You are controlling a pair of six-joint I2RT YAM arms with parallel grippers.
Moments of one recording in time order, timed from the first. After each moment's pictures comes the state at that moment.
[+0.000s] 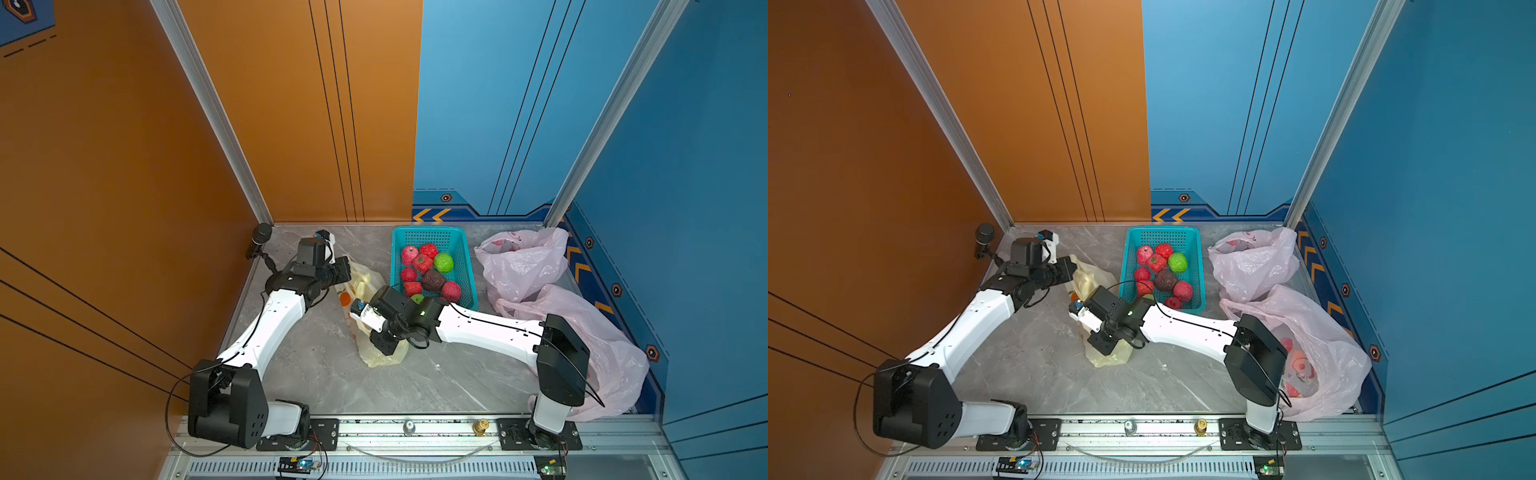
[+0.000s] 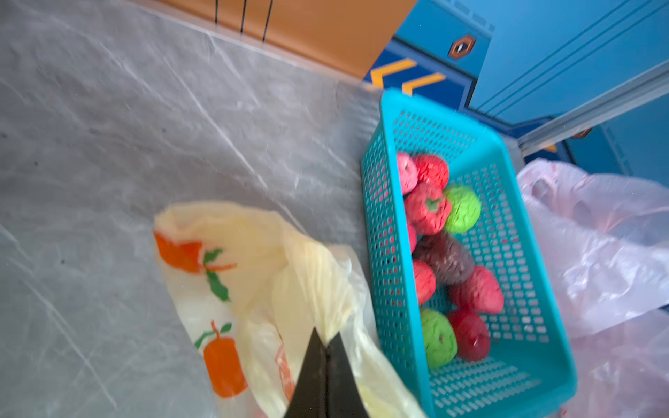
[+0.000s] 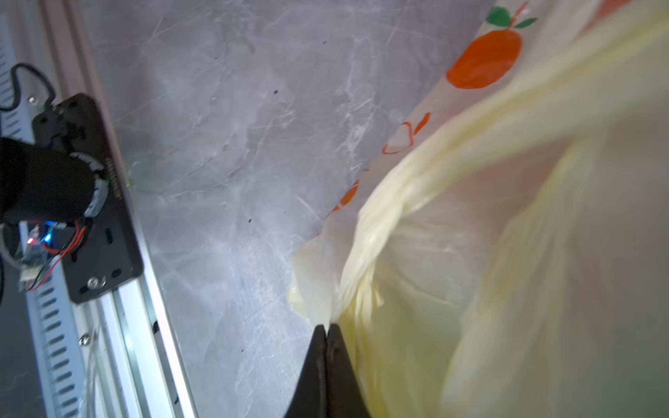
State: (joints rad) left arm -0.14 1.38 1.08 -0.30 0.22 -0.43; right arm 1.09 1.79 1.40 -0.57 -0.17 -0.03
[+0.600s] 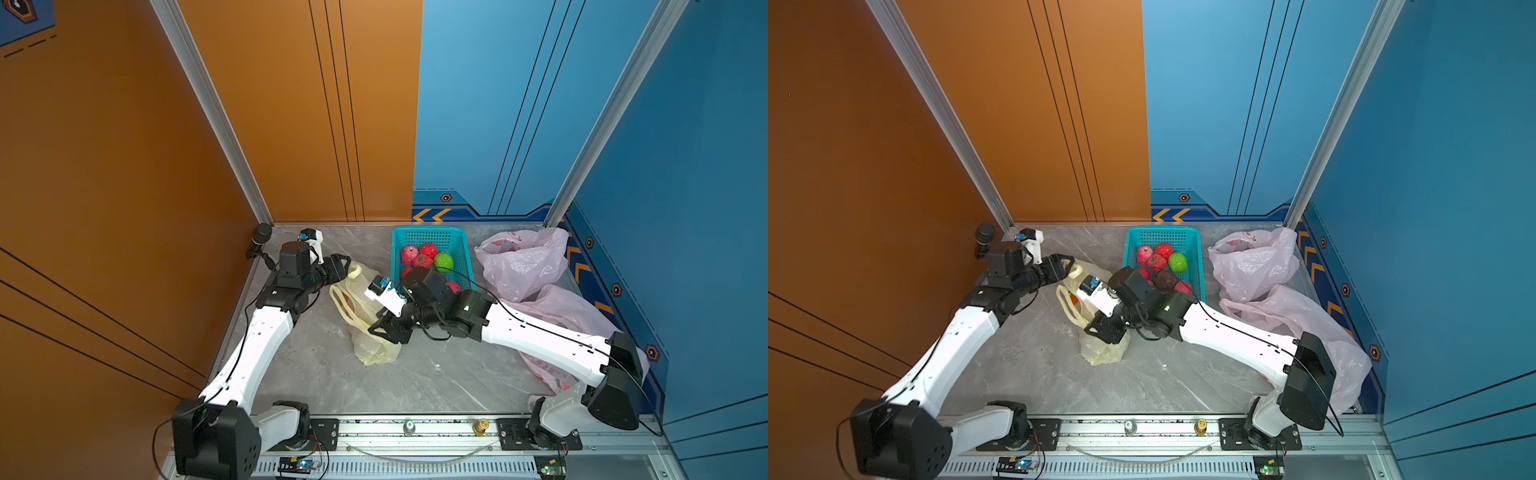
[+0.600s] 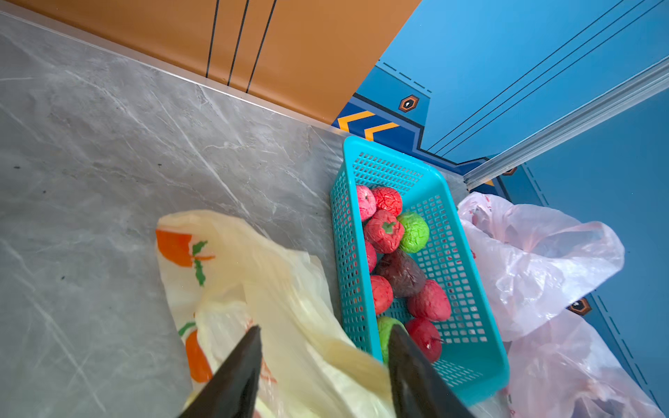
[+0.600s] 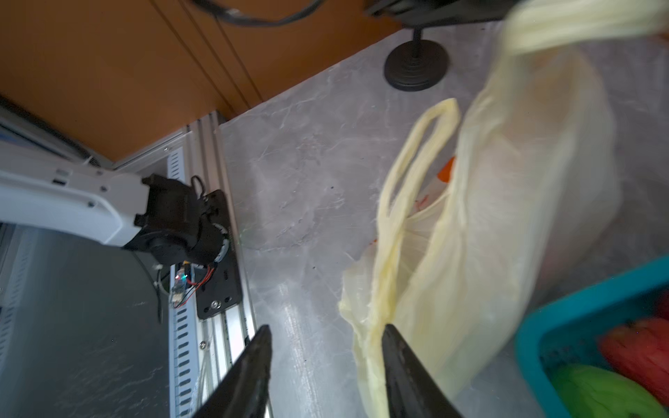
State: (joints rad) left arm -0.13 1.09 0.94 -0.34 0.27 -0.47; right arm 0.98 1.54 1.38 -0.48 -0.26 0.08
